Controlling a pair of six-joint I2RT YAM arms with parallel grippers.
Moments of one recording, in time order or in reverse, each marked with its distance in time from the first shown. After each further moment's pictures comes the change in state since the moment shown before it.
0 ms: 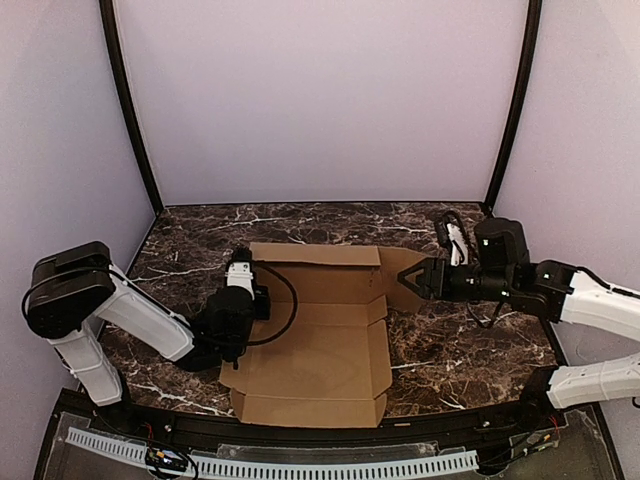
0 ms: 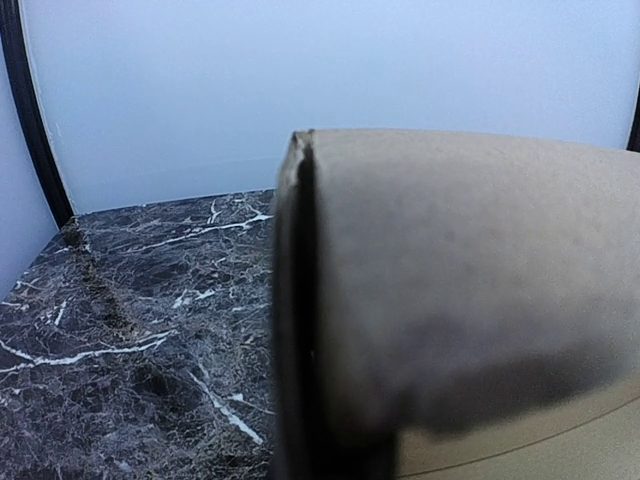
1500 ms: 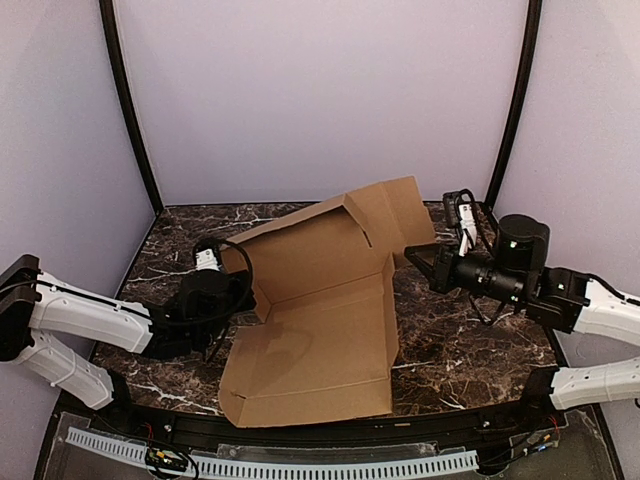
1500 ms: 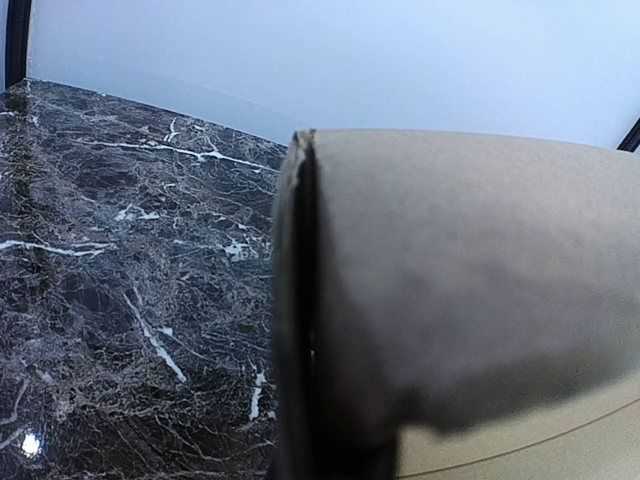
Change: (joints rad) left arm 0.043 -0.365 -0.023 -0.471 0.225 -0.572; right arm 0.122 -0.109 -0.031 0.202 0.151 -0.191
